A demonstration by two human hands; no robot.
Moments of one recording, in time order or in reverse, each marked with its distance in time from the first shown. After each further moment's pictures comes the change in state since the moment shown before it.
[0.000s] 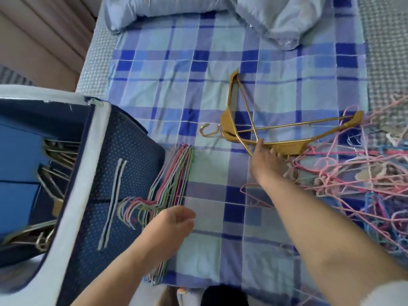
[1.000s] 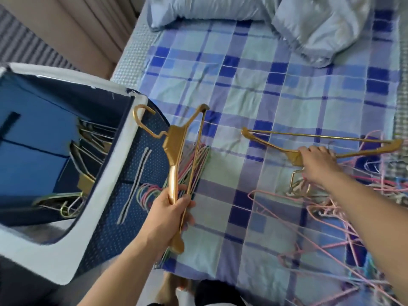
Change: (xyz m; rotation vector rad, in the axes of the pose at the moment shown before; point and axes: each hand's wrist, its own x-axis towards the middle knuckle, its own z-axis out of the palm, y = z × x) left_hand -0.017 -0.003 0.001 -0.755 0.305 0.012; right_hand 0.033 0.088 -0.078 -0.434 -0.008 -0.337
